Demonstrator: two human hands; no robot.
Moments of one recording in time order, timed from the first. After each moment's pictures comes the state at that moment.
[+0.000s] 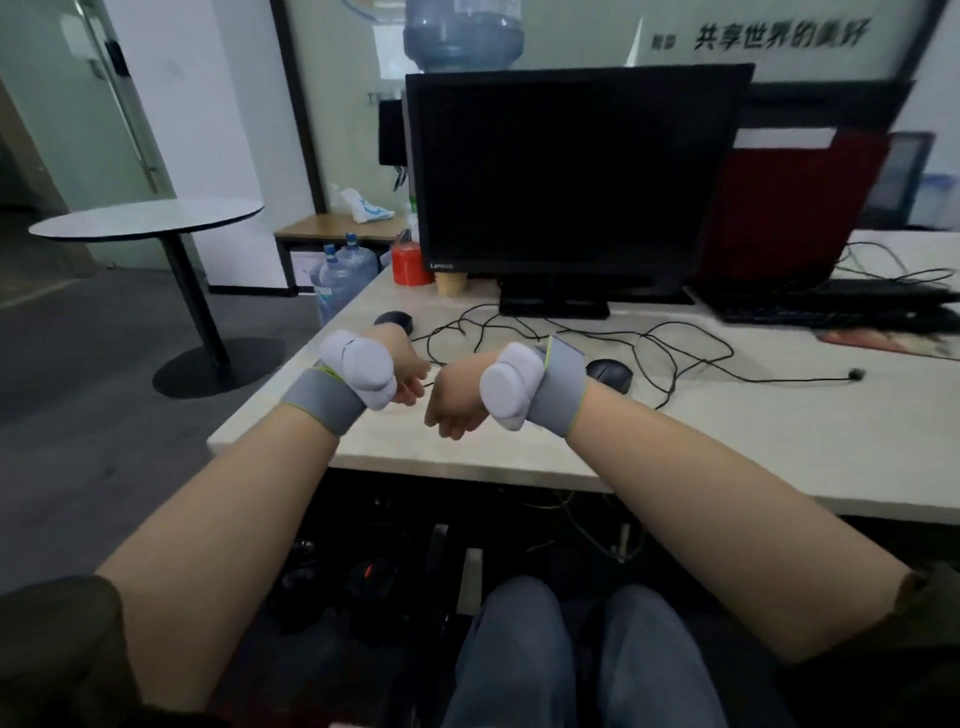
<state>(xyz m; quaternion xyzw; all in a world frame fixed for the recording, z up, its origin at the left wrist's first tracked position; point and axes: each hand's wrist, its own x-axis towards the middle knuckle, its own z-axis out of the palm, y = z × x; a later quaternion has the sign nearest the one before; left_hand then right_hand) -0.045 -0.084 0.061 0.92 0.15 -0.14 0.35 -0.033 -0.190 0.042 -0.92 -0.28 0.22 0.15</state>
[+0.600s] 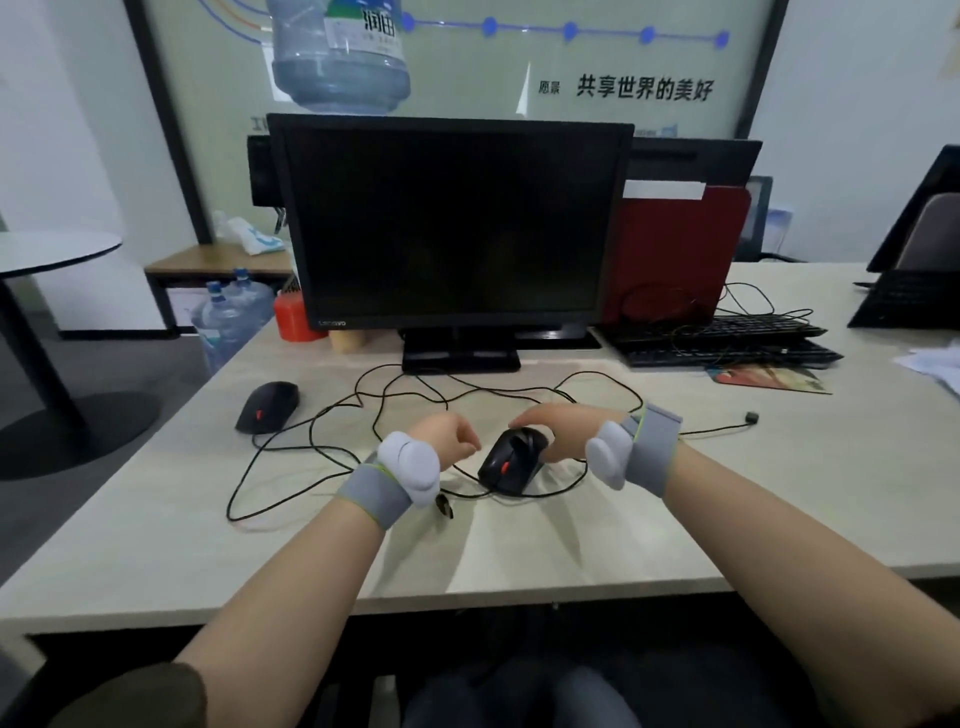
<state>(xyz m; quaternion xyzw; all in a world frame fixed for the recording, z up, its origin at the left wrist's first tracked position) 0.065 -0.201 0.015 0.96 -0.11 -0.10 0.22 0.082 -0.387 0.025 -0.97 -0.19 0.13 0.03</state>
